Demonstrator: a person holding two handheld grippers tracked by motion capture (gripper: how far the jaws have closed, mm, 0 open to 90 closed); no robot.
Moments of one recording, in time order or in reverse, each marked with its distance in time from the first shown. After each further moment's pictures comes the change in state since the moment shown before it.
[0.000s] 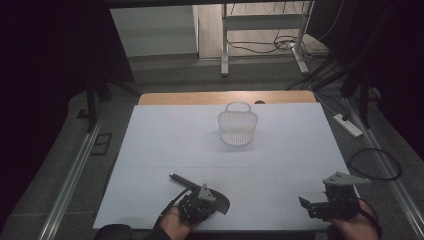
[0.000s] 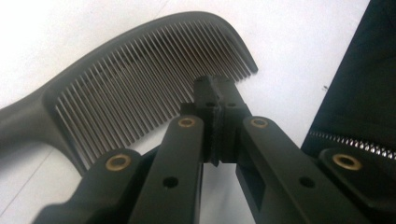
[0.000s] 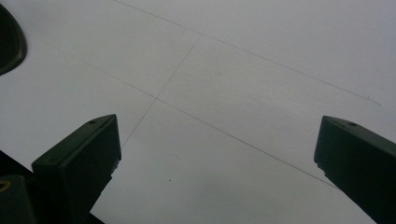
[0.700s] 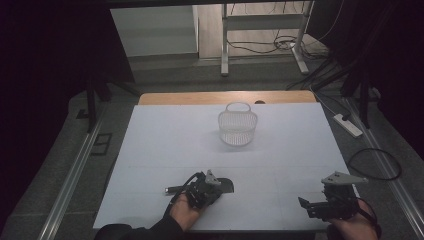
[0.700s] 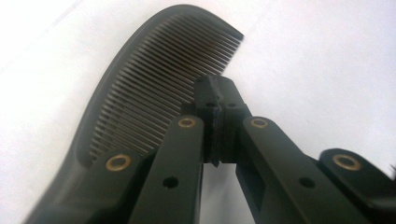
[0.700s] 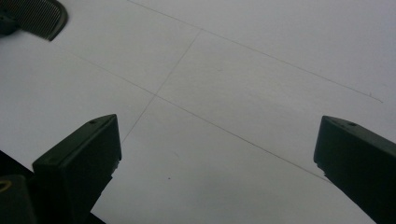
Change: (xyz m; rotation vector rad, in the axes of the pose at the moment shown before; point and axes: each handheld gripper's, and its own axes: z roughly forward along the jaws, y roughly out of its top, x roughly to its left) left arm 0.023 0.029 0.016 -0.037 0.068 -0.049; right arm 0.000 0.001 0.002 0.021 -0.003 -0.002
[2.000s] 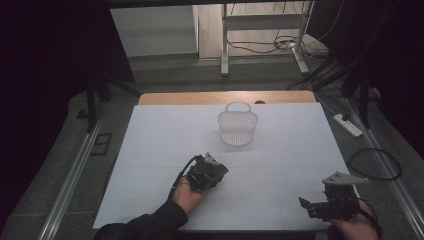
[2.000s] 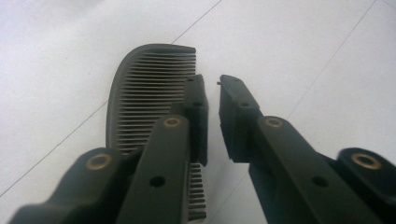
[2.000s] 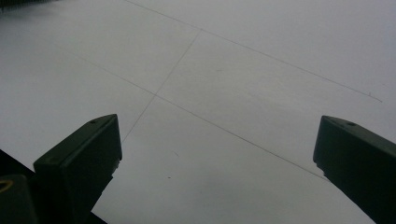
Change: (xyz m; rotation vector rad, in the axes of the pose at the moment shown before) left arm 0.033 0.029 -0.005 -0.040 0.011 -0.092; right arm -0.001 -0.001 -0.001 -0.006 0.002 0.001
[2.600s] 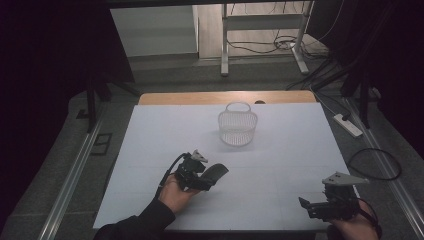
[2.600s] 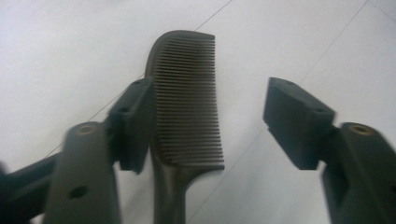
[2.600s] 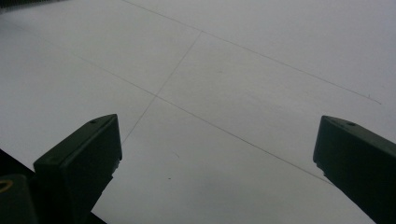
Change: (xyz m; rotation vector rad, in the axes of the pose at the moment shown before) left arm 0.016 -0.012 -0.031 0.002 -0.001 -0.037; right arm 0.001 0.000 -0.001 -0.006 -0.001 -0.006
